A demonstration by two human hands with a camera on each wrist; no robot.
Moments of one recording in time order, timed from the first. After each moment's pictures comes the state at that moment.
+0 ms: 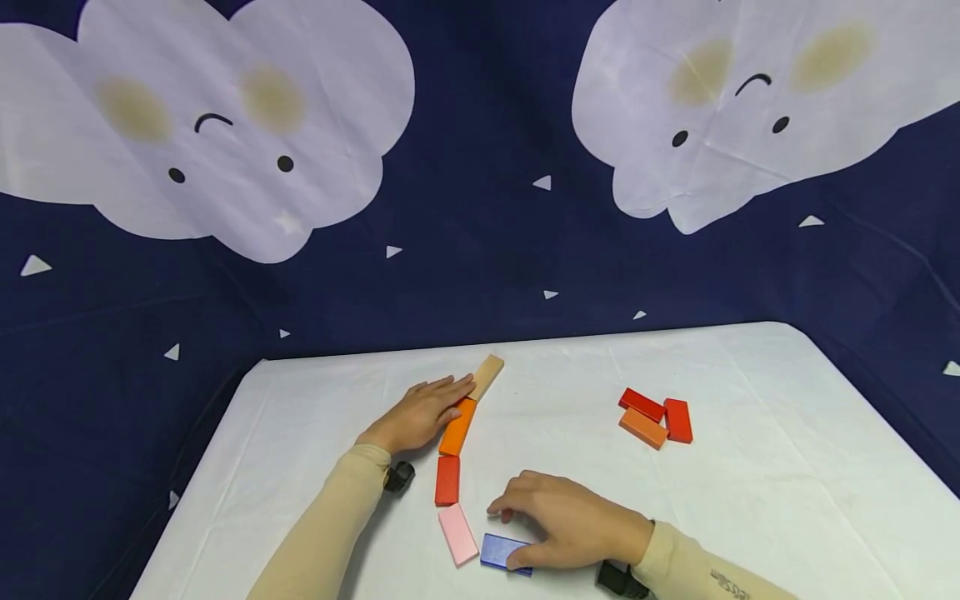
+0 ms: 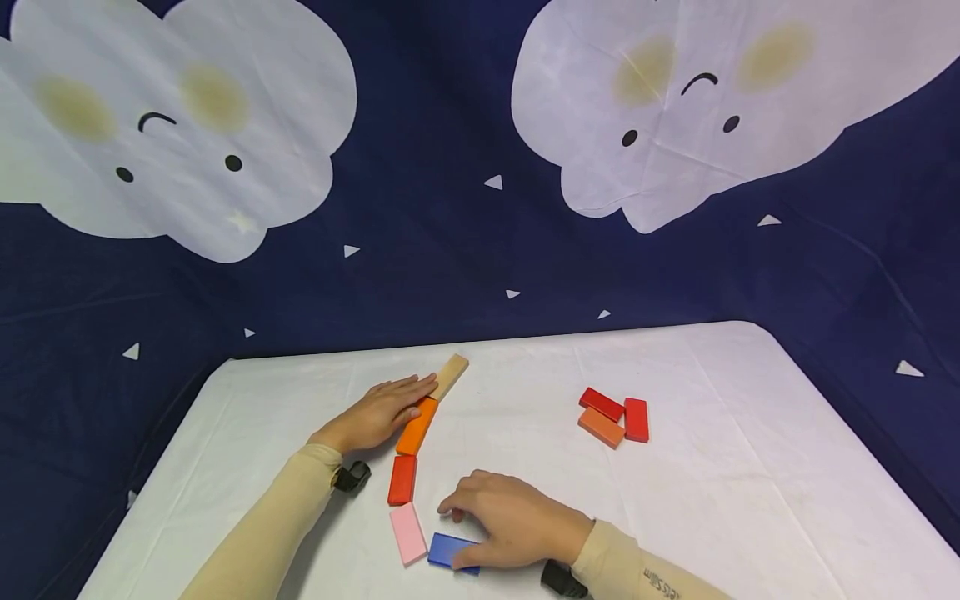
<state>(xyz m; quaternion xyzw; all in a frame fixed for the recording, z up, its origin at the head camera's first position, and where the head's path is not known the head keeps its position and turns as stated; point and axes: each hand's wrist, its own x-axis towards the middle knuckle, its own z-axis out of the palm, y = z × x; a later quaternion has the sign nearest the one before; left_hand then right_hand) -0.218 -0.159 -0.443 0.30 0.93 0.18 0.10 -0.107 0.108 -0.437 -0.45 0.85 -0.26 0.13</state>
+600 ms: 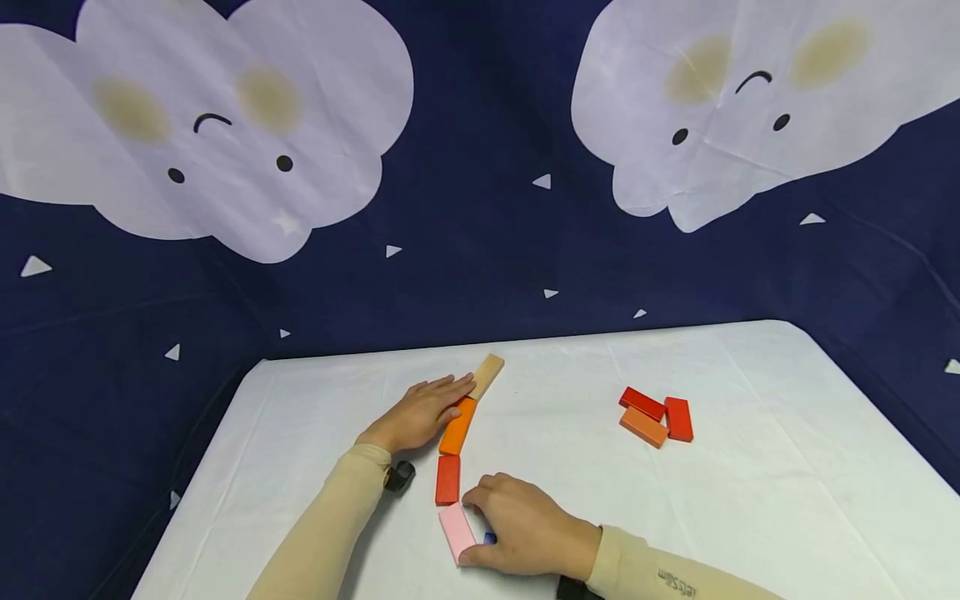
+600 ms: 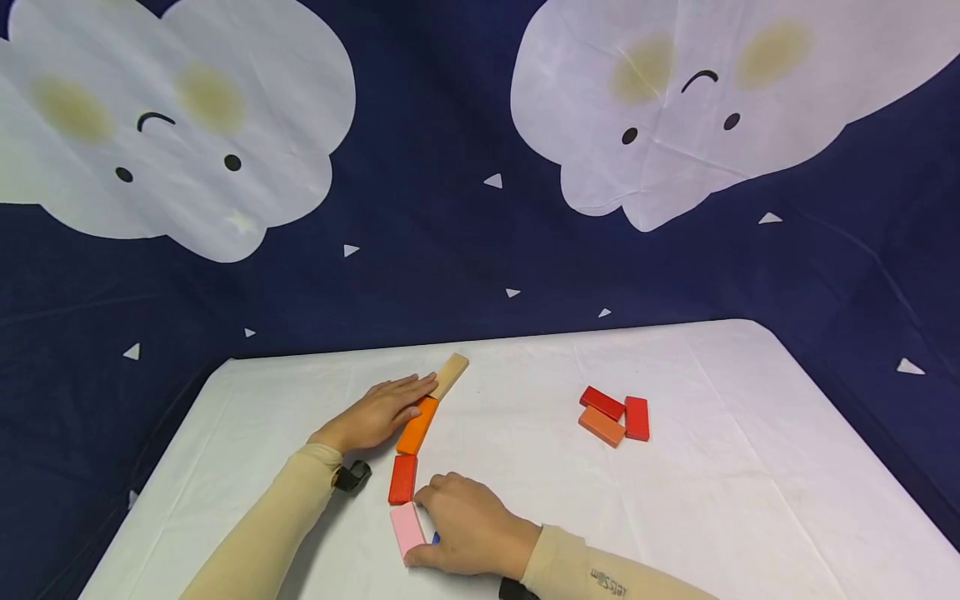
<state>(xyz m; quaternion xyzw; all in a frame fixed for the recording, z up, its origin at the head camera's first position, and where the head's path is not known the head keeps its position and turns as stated) -0.218 -0.163 -0.442 0.32 0.93 0.18 0.09 -0.096 0.053 -0.435 -0.38 0.90 -0.21 0.09</state>
